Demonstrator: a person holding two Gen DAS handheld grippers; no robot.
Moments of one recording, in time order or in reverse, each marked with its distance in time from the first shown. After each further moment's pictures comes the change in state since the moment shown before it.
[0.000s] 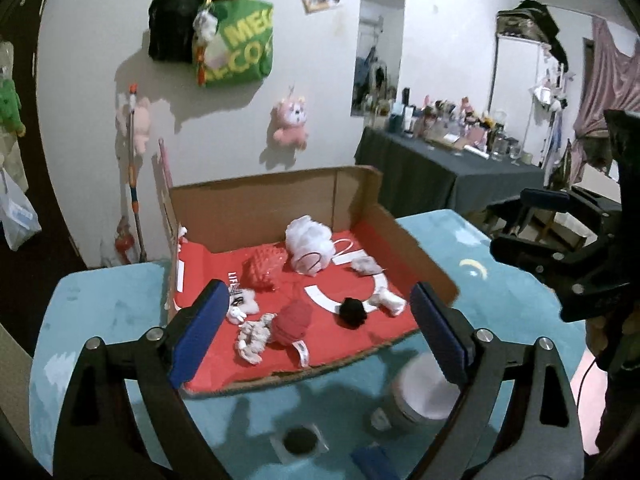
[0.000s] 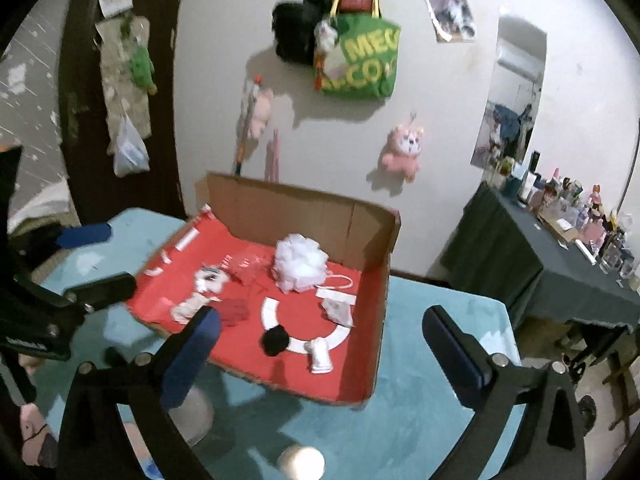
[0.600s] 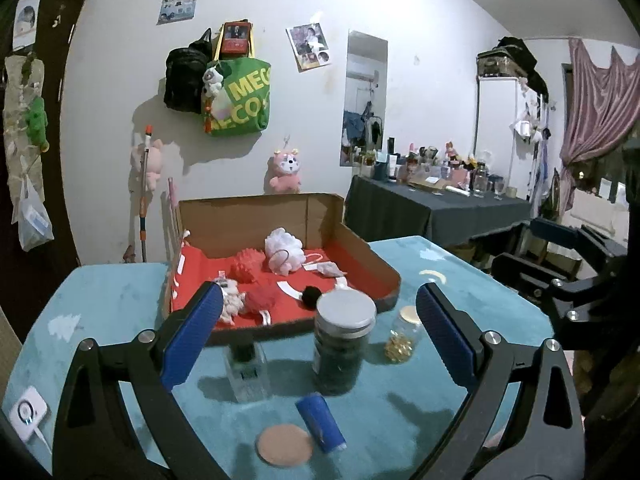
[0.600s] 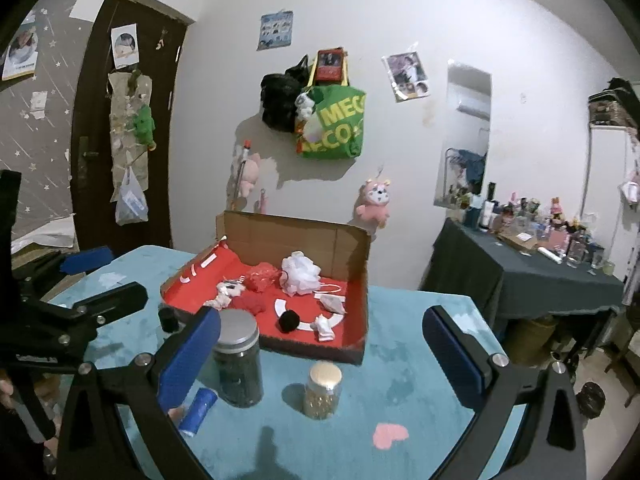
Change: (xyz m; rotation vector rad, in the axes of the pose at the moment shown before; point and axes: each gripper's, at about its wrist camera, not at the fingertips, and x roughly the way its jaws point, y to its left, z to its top) left arm -0.094 -0.059 -0.092 -0.010 -0.220 0.009; right arm -0.123 0.035 -0.106 0.062 -0.270 -0.091
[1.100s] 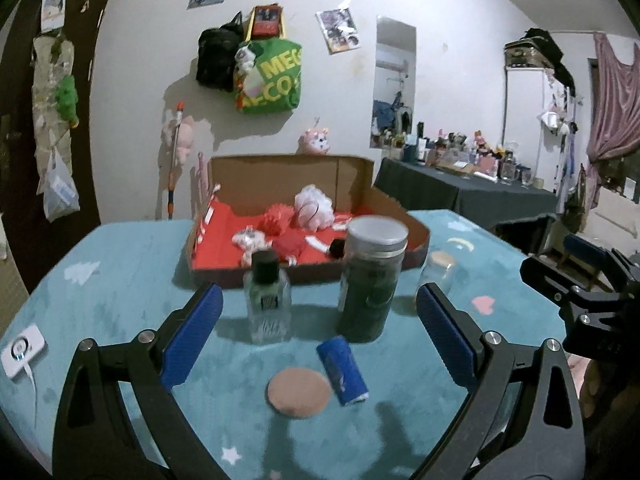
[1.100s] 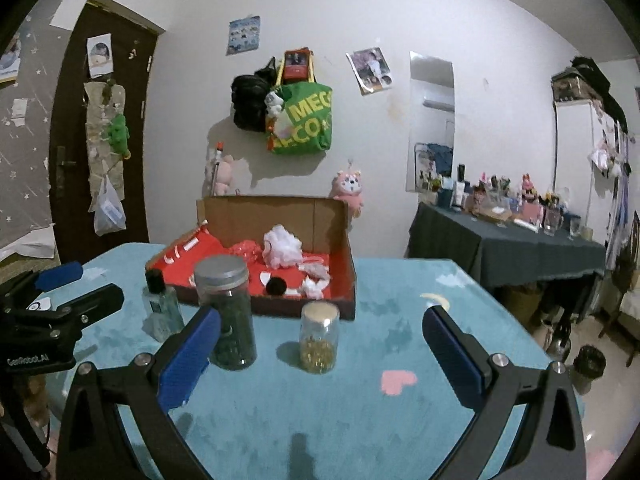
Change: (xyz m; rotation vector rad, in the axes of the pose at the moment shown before) left arm 0.002 0.005 -0.073 -0.046 0.049 0.113; right arm -0.013 0.011 -0.077 0.088 -0.030 -0.098
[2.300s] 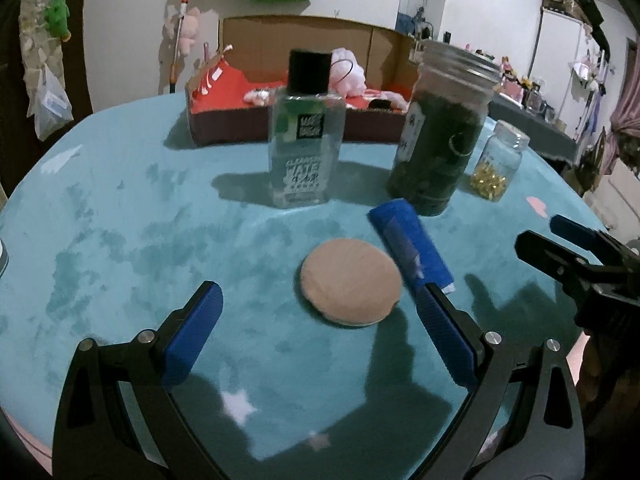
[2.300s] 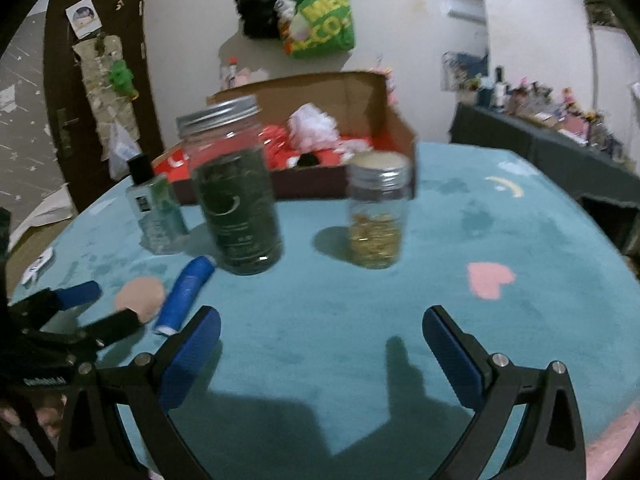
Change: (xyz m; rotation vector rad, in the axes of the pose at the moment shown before) left arm 0.069 0.041 -0.071 -0.055 0.376 0.008; right arm 0.081 0.016 -0.071 0.073 0.336 0.147
